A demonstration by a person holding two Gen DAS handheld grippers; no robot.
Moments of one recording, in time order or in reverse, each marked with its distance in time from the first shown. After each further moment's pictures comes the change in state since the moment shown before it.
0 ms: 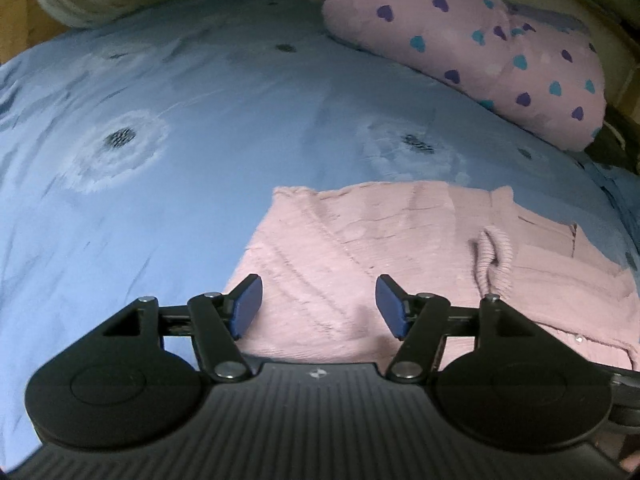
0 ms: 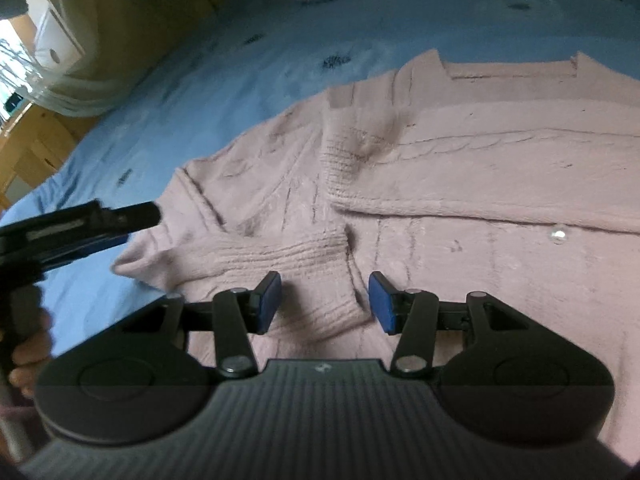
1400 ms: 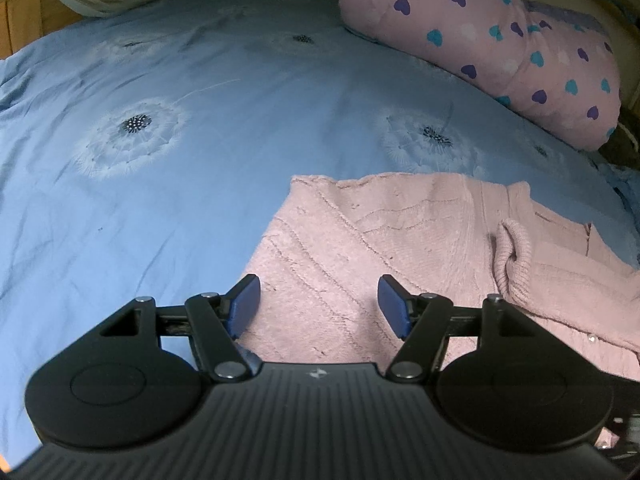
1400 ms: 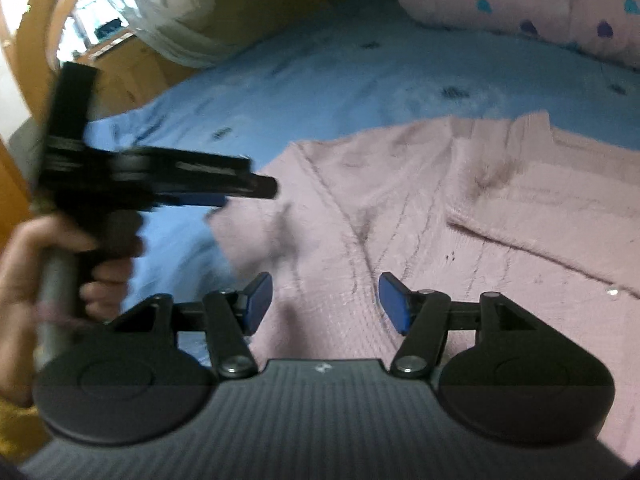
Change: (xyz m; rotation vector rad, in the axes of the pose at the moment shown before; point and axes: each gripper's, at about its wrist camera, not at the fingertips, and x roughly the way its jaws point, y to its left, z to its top) left arm 0.002 0.001 -0.005 -0.019 0.020 0.038; right arm -0.028 0.048 -0.011 -0.297 -0.017 0.148
